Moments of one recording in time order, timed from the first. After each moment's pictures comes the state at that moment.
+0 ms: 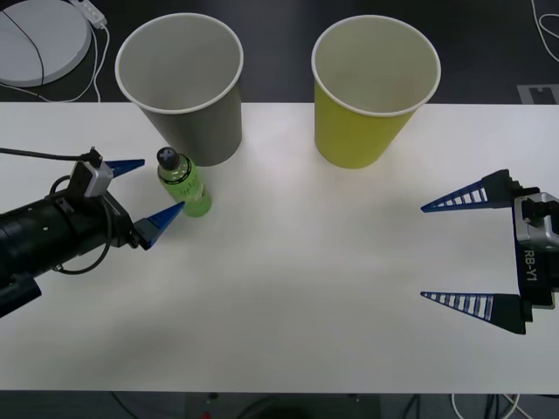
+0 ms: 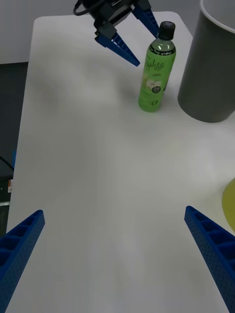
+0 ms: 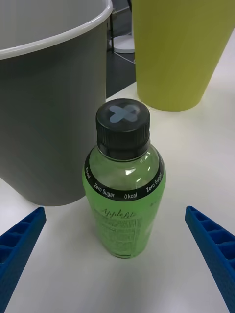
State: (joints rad) right arm 0.22 -1.15 -0.18 -2.22 1.27 -1.01 -0.26; left arm -0.03 0.96 -0.29 -1.78 -1.18 -0.35 0.16
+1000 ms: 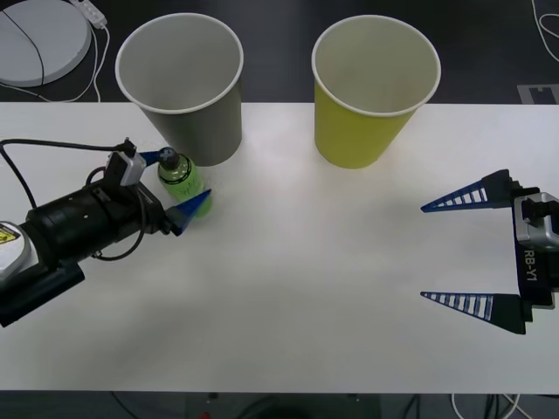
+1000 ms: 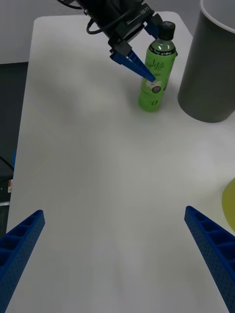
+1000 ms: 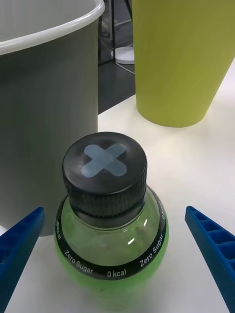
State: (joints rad) right arm 0.22 -1.15 -0.18 -2.22 1.27 -1.01 -0.26; left arm -0.15 0.84 -0.37 -1.68 -1.26 -0.32 0.19
